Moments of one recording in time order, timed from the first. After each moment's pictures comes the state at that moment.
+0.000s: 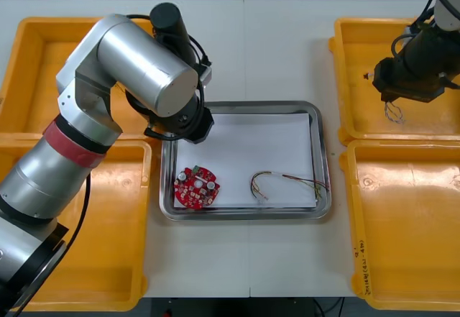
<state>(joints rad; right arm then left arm) -0.85 -0.57 -0.04 -1.28 -0.54 1.73 1.26 -0.77 0.37 -0.44 -1.70 0.48 1.74 -1.27</state>
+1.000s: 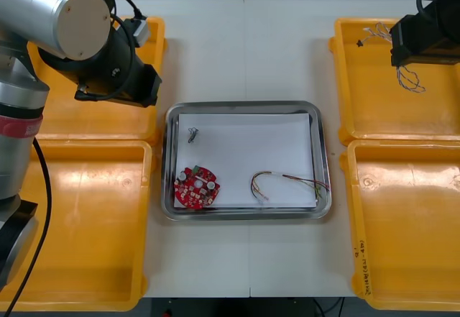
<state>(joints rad) -0.85 -0.59 -0.16 -1.63 -0.66 1.92 1.40 -0.77 0.46 -0.14 -1.82 0.55 1.91 -1.27</state>
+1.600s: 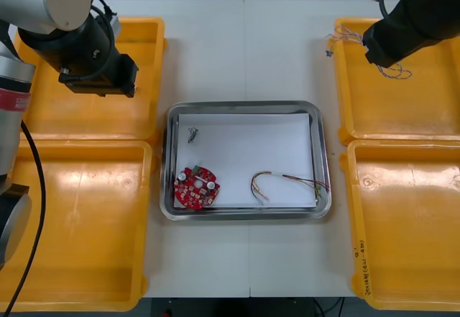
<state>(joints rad) -0.91 -0.57 -0.03 -1.63 -0.69 1.92 1.79 -0.85 0.48 -0.07 -1.58 0.52 1.90 -1.27</state>
